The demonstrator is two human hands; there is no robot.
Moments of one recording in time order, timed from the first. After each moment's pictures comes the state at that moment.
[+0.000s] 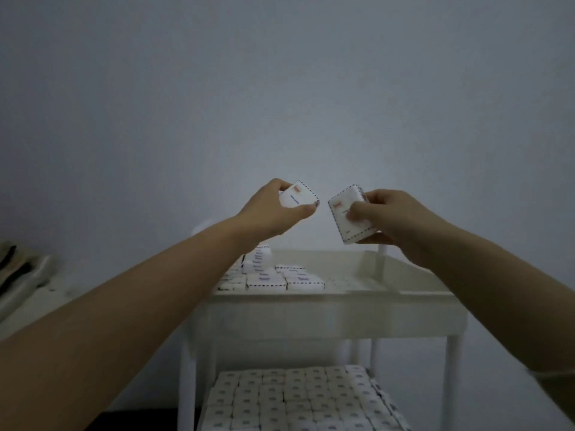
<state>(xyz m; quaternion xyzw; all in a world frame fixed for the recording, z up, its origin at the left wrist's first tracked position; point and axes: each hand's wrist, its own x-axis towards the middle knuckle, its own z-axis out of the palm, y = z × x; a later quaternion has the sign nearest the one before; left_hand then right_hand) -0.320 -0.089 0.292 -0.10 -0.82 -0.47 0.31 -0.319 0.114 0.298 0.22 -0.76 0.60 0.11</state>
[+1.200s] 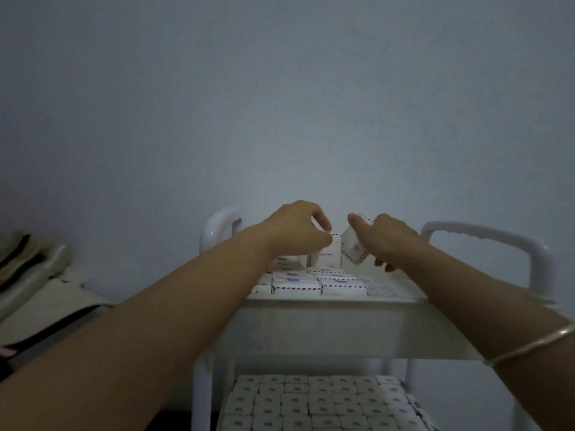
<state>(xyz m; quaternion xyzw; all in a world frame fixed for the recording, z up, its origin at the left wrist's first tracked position) -0.339 -0.102 0.270 -0.07 -0.93 -0.30 0.21 -0.422 0.058 0.258 0.11 -0.94 0.27 0.20</state>
